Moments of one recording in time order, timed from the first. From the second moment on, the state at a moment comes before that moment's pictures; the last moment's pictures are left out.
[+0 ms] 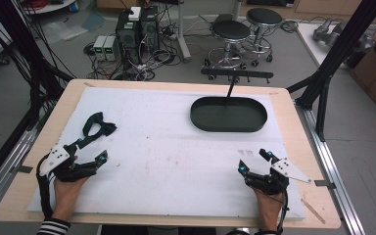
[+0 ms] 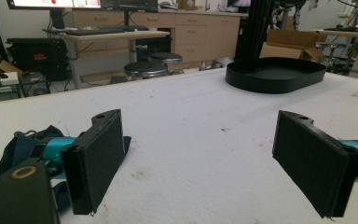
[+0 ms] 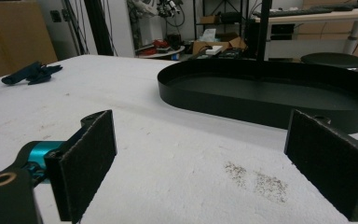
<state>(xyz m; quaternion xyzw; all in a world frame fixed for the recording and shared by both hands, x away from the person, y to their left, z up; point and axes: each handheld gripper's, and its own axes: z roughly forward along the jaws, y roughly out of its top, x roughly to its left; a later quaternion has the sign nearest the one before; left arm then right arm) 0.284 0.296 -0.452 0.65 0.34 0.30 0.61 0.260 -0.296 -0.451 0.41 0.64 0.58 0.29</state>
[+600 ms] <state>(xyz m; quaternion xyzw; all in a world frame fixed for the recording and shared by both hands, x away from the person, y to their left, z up) 0.285 0.296 -0.451 0.65 0.34 0.30 0.61 0.260 -0.296 -0.450 0.41 0.64 0.58 0.29</state>
